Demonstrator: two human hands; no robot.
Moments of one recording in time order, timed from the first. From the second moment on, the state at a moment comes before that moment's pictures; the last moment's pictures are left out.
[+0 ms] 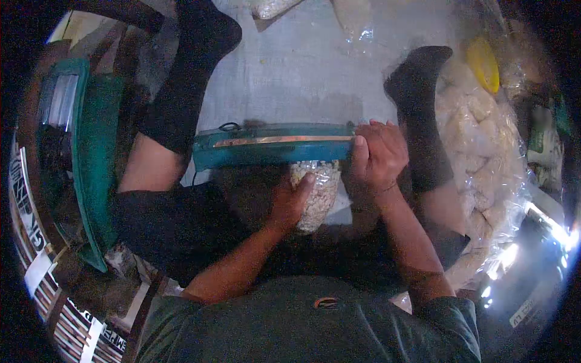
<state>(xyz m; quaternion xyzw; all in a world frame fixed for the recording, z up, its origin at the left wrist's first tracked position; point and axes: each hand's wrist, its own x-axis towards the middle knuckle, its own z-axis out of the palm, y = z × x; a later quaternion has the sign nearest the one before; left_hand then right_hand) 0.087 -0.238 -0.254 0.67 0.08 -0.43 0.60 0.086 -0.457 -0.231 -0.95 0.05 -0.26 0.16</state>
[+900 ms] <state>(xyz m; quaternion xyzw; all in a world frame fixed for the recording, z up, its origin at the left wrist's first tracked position) 0.075 -0.243 -0.271 0.48 0.10 -0.38 0.78 0.073 -0.442 -0.160 -0.97 0.08 -0.18 0.13</state>
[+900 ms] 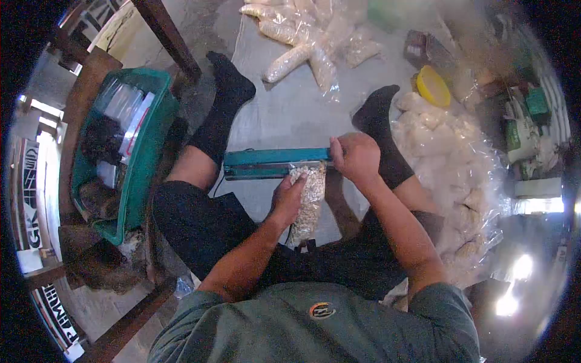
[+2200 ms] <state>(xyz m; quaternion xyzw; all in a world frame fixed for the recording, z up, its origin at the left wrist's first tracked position) 0.013 -0.126 -0.170 0.22 0.19 -0.29 0.91 -0.135 -0.360 -0.109 -0.80 0.16 0.31 0.49</state>
